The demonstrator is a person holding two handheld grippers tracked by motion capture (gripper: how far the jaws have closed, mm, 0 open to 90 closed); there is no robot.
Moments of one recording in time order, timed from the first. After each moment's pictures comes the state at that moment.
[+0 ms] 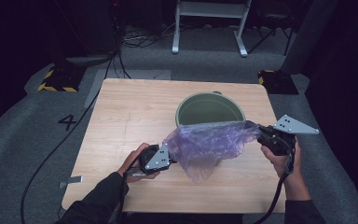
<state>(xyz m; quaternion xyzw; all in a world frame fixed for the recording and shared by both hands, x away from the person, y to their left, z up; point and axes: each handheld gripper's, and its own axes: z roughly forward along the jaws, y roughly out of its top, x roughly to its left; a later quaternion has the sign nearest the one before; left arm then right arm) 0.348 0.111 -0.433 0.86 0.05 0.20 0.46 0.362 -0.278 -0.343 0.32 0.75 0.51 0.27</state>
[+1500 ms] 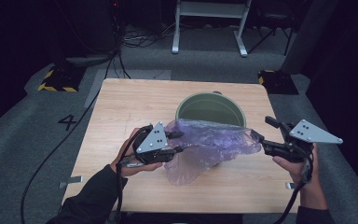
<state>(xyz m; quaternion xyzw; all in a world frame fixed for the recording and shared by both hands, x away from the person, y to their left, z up) 0.334 0.105 -0.336 0.83 0.10 0.20 0.51 0.330 -0.298 -0.316 0.28 0.74 0.53 0.31</state>
